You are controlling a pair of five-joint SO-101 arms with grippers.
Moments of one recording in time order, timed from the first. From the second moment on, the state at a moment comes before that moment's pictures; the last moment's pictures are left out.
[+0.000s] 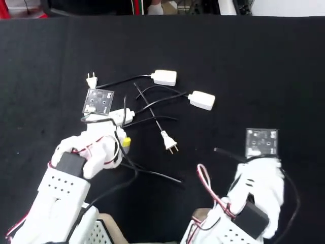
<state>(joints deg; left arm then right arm) 13.1 -59.1 62.3 59.0 7.2 36.1 -103.3 76.3 77.2 32.8</state>
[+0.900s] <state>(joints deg) -15.7 -69.1 63.3 68.4 -3.6 23.2 -89.3 71.2 74.3 24.7</state>
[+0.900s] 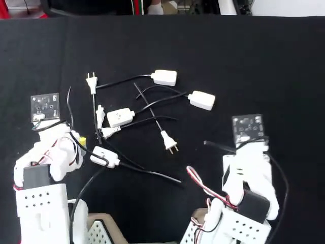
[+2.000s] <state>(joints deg) 35.2 -26.1 43.0 44.6 -10.5 35.7 -67.9 53.7 74.3 14.8</state>
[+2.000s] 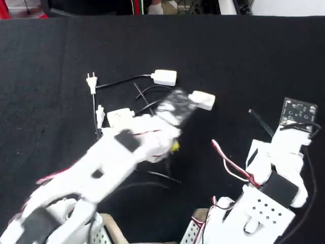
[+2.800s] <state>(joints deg) 44.9 8.3 20.4 29.8 -6.9 37.5 -67.9 53.7 74.3 16.6</state>
